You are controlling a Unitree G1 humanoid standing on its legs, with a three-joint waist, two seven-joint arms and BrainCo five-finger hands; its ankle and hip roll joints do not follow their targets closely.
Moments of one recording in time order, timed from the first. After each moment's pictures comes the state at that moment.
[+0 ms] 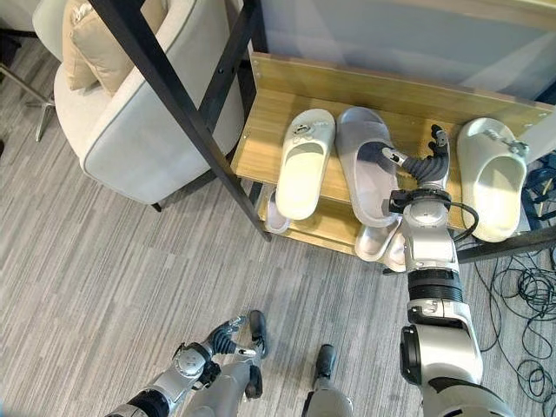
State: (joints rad) left arm -0.17 0.10 -0.33 0.95 0.21 -0.16 -0.06; right arm -0.71 -0.46 -0.18 0.50 0.00 0.16 -0.24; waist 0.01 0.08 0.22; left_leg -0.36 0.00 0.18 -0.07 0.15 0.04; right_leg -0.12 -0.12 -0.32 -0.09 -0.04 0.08
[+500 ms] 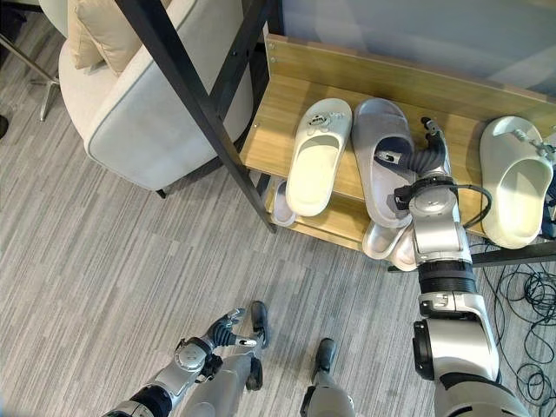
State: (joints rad) left arm -0.18 0.08 -0.29 0.95 0.17 -0.16 -0.06; right arm -0.76 -0.59 -0.03 0.47 -0.26 0.28 -0.11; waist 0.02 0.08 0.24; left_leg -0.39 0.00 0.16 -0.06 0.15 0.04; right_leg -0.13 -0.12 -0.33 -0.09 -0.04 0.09
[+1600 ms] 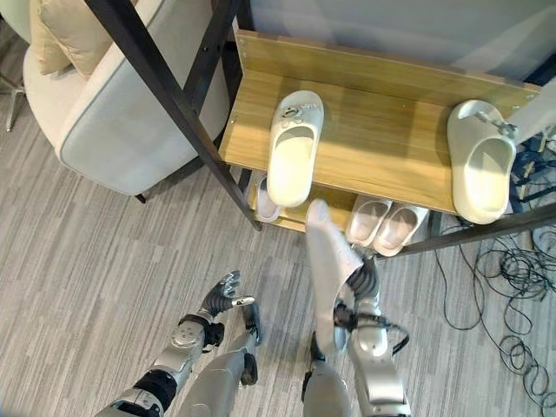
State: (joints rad) left arm -0.21 0.05 -0.05 0.84 -0.10 -0.28 -0.07; right arm 0.24 -0.08 0.05 -0.01 0.10 -0.14 -0.20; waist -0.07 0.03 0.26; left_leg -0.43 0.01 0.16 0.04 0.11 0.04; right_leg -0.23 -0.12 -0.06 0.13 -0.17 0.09
